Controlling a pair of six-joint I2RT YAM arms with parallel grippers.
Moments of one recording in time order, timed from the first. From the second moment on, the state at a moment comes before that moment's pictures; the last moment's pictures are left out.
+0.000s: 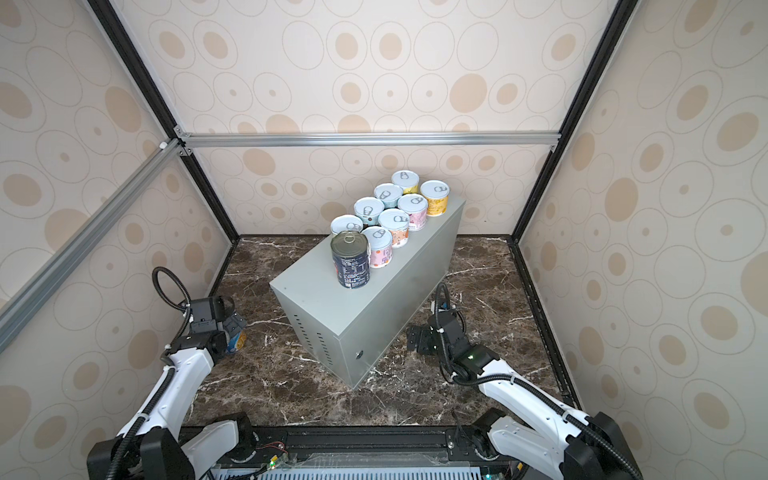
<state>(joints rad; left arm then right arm) 0.21 1.04 0.62 -0.43 -0.39 -0.57 0.58 1.00 0.53 -0.27 0.12 0.60</state>
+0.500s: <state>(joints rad) 0.21 1.11 0.53 -0.20 -0.41 -0.55 0.58 1.06 0.53 -0.23 0.07 0.61</state>
